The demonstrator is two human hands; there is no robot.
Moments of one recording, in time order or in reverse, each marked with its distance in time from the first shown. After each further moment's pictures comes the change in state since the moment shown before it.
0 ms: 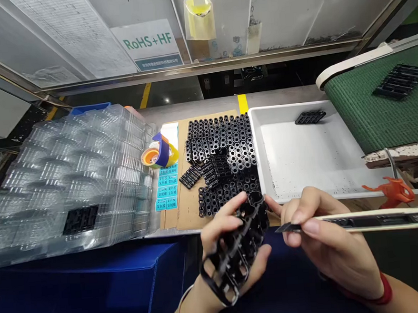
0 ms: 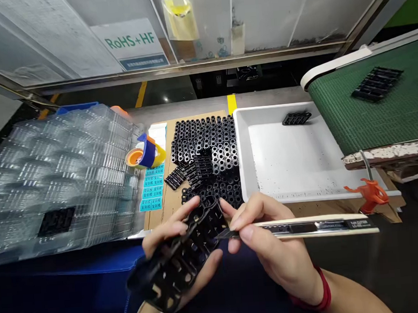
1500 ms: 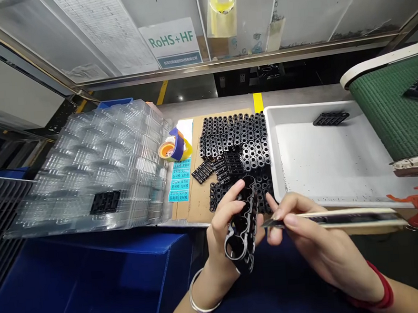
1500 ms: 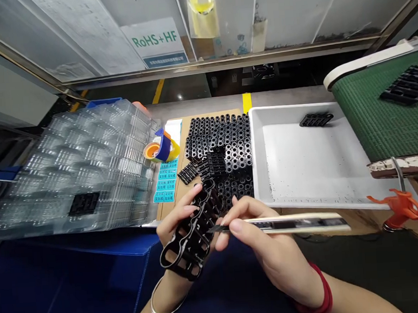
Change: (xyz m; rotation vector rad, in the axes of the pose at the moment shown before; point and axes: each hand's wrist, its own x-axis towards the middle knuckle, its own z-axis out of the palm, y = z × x) left_hand 0.010 -0.018 0.001 0.193 0.209 0.268; right_hand 0.007 0.016 0.015 -0.079 -0.080 0.181
